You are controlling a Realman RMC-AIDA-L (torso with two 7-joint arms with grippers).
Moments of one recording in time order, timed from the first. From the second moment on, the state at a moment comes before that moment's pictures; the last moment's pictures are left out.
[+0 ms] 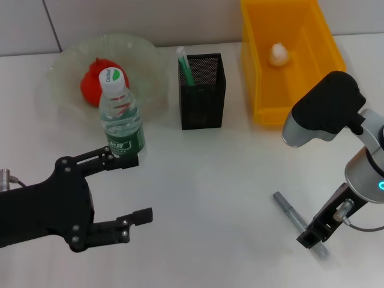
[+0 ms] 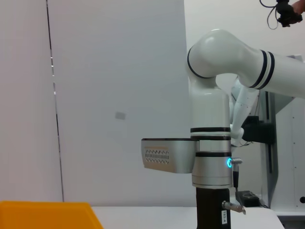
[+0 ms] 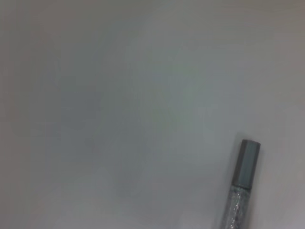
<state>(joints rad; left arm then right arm) -0.19 -2.06 1.16 0.94 1.48 1.76 -1.12 0.40 2.09 -1.62 -1.57 -2.68 -1.75 2.80</state>
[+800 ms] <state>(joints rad) -0.19 -2.06 1.16 0.94 1.48 1.77 -1.12 0.42 2.09 -1.65 -1.51 -2.68 -1.73 2.81</state>
